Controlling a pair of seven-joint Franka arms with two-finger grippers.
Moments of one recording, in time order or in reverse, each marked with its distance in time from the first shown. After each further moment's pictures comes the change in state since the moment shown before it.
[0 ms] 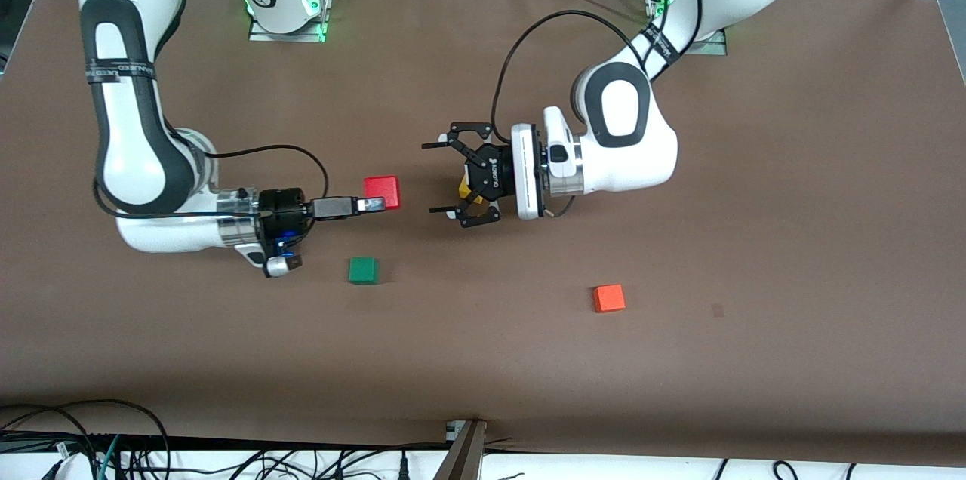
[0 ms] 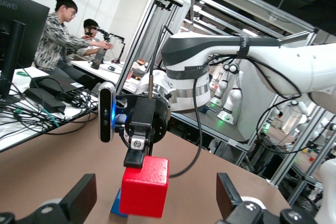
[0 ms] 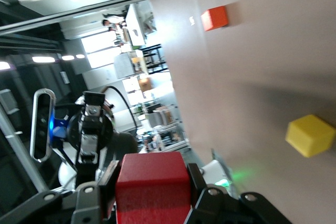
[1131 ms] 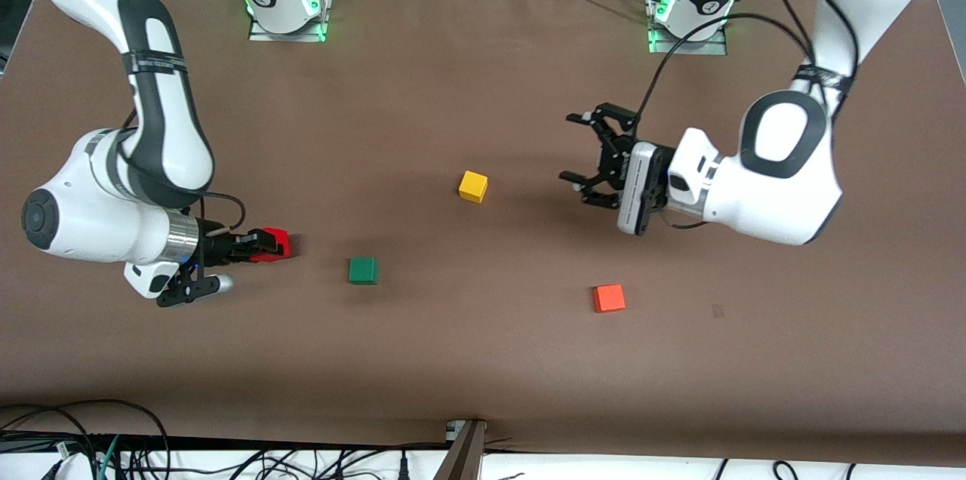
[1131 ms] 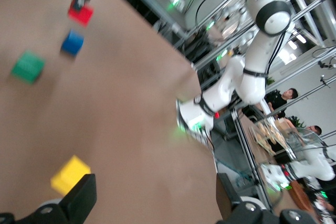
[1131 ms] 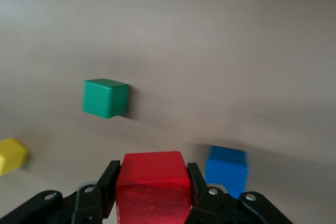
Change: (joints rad) left arm 0.337 -0.109 0.010 0.011 0.719 -0.760 -0.722; right arm -0.037 0.011 -0.018 0.077 -1.009 0.393 -0.049
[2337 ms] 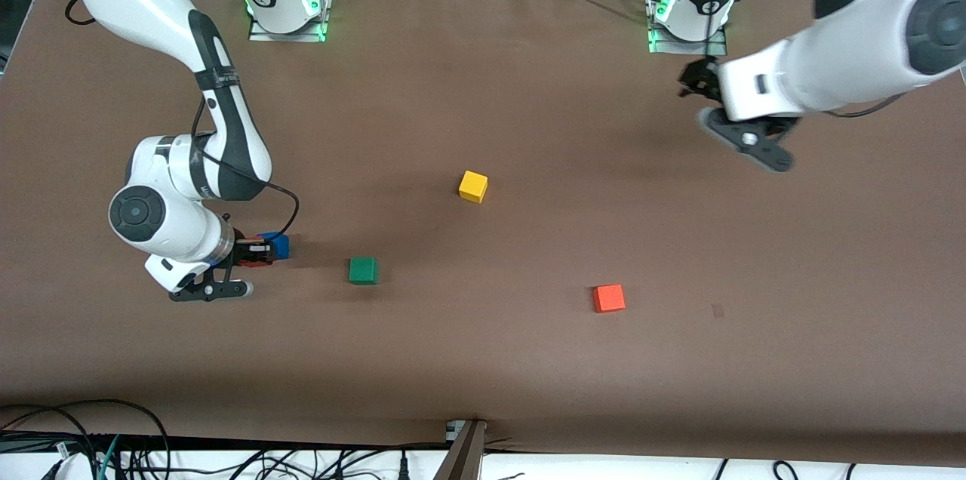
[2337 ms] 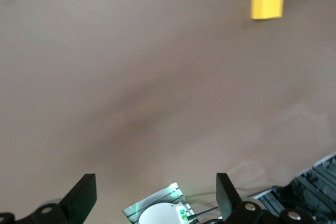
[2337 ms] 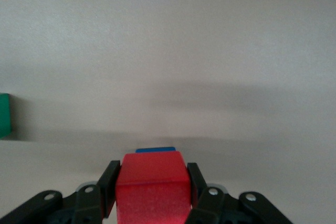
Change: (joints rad) left arm -0.345 -0.412 0.529 -0.013 0.602 -0.274 -0.743; right arm 0.058 0.014 0.001 -0.125 -0.346 0.187 0.353
